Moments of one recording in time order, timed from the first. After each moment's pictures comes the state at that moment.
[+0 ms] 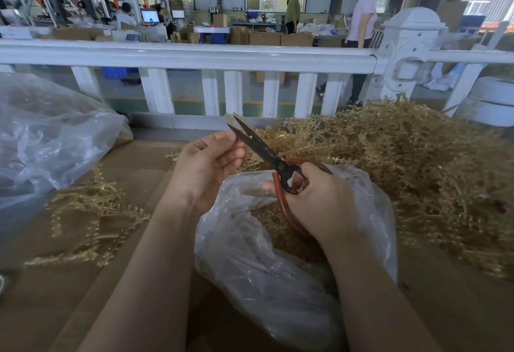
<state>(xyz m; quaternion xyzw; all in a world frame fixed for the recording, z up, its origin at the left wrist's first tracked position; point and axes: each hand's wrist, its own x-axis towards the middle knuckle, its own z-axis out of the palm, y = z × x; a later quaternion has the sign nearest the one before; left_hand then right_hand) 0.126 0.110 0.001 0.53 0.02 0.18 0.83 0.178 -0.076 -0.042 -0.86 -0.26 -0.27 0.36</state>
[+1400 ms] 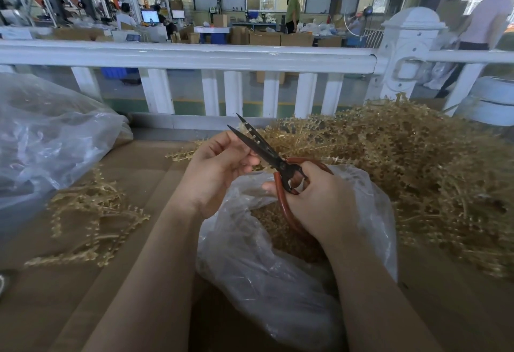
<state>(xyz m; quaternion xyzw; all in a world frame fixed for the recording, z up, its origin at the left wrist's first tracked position) 0.131 0.105 -0.006 0.60 -0.07 0.15 0.78 0.175 -0.079 -0.039 -0.86 -0.25 -0.24 0.37</state>
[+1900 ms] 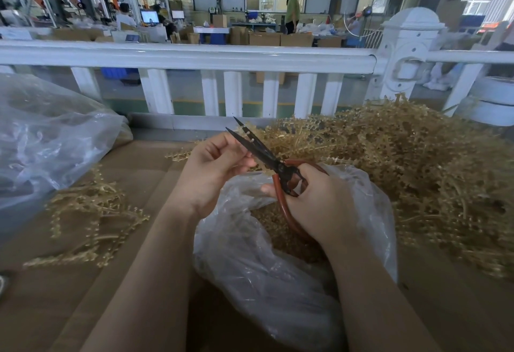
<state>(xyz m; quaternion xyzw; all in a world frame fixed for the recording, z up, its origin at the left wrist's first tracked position) 0.130 0.109 -0.009 0.64 -0.07 0.18 0.75 0.177 -0.080 -0.041 -0.87 -0.26 -0.23 0.35</state>
